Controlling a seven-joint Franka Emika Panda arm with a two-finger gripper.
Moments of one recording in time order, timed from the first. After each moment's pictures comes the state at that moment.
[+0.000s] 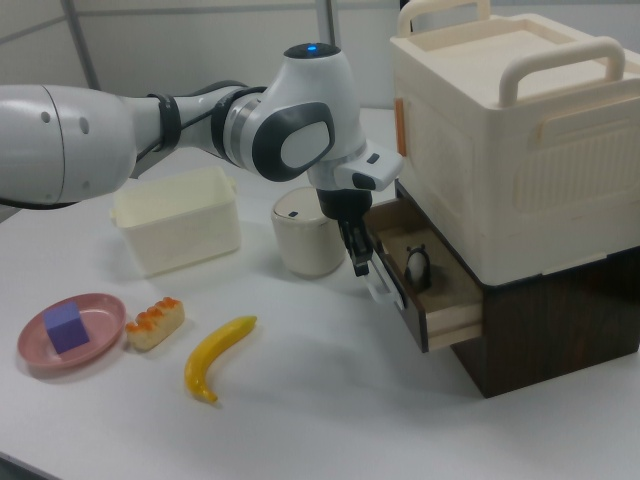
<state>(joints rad) -0.38 0.30 0.02 -1.60 -0.04 2.01 0.48</state>
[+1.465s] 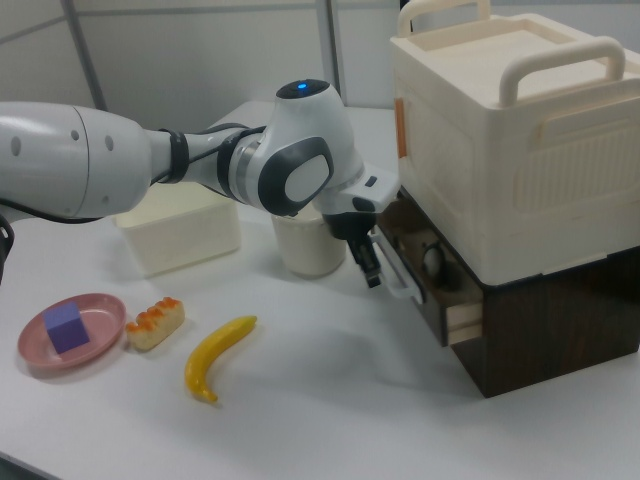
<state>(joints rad) -0.36 0.34 0.02 -1.68 -0.10 2.24 0.54</state>
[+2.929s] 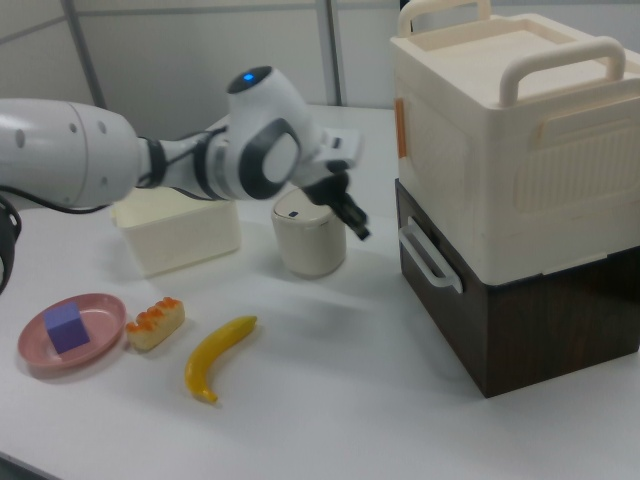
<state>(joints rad) -0.24 0.36 0.03 -1.66 -0.26 2.45 0.52</state>
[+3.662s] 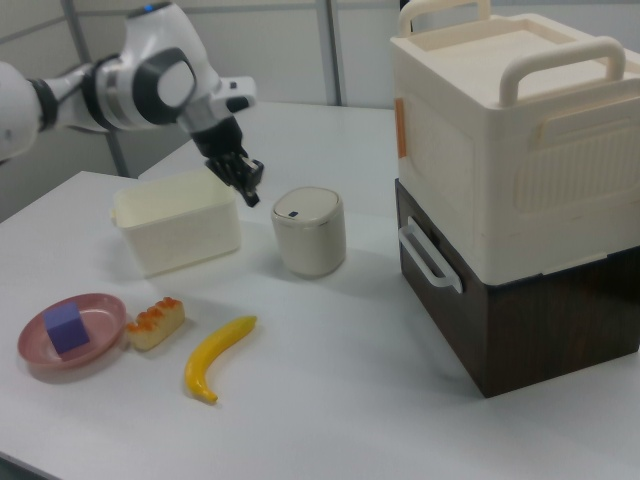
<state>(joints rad) 0.00 0.21 0.04 -1.64 -0.18 2.07 0.29</state>
